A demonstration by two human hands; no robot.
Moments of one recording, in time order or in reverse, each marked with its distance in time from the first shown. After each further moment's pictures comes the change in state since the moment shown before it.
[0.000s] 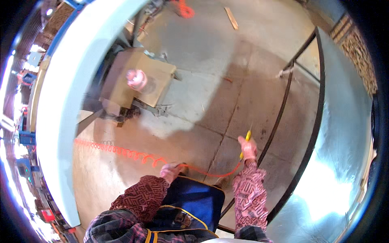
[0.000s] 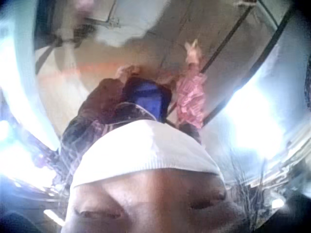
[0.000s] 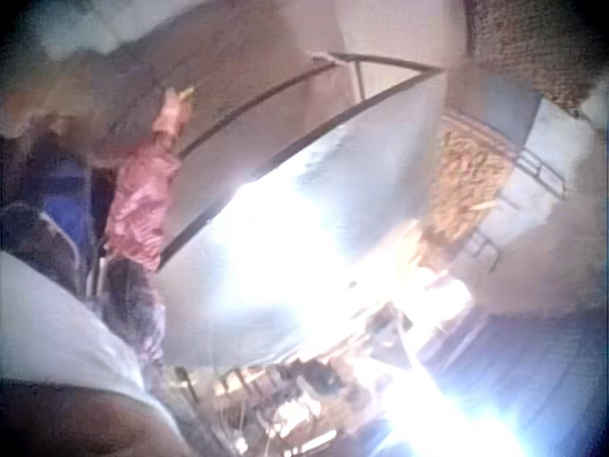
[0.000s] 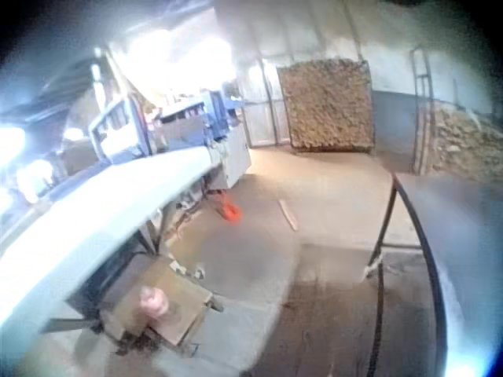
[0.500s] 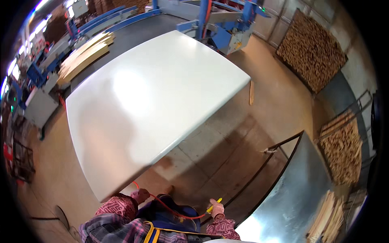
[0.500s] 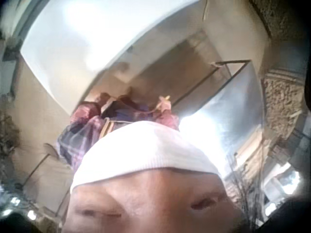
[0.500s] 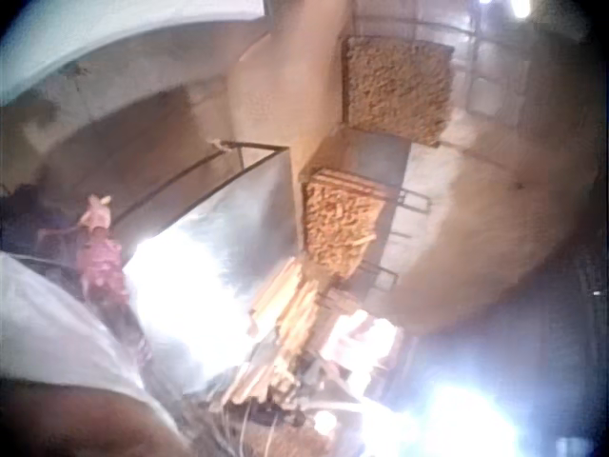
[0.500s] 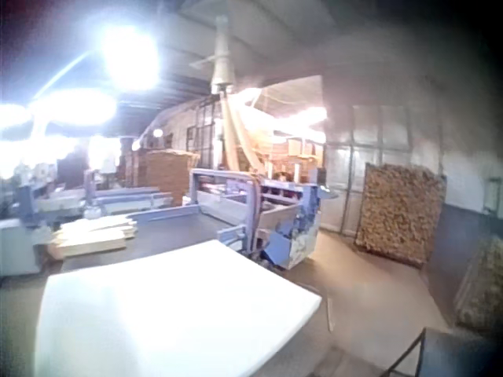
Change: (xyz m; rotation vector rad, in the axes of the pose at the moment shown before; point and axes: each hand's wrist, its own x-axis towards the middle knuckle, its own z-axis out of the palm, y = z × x) left_hand -0.246 -0.126 -0.139 -0.061 0.048 -0.104; right_hand -0.261 0.023 -0.025 0.404 -0.361 0.093
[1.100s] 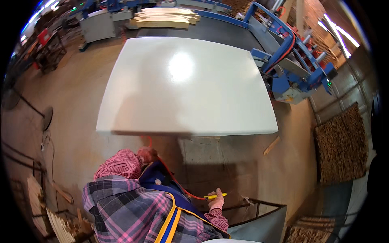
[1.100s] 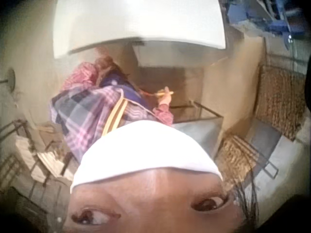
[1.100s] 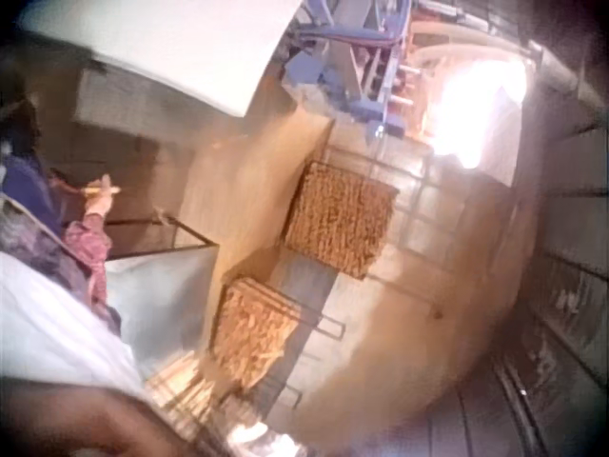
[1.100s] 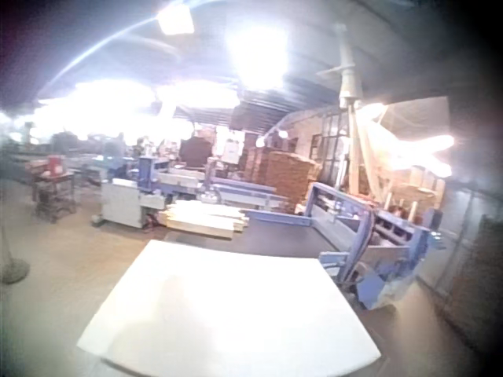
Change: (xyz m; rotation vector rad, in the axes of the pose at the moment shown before) left_hand 0.052 0.180 -0.119 -0.057 0.080 -0.345; right_hand 0.010 -0.232 -0.017 0.213 -0.235 -0.137
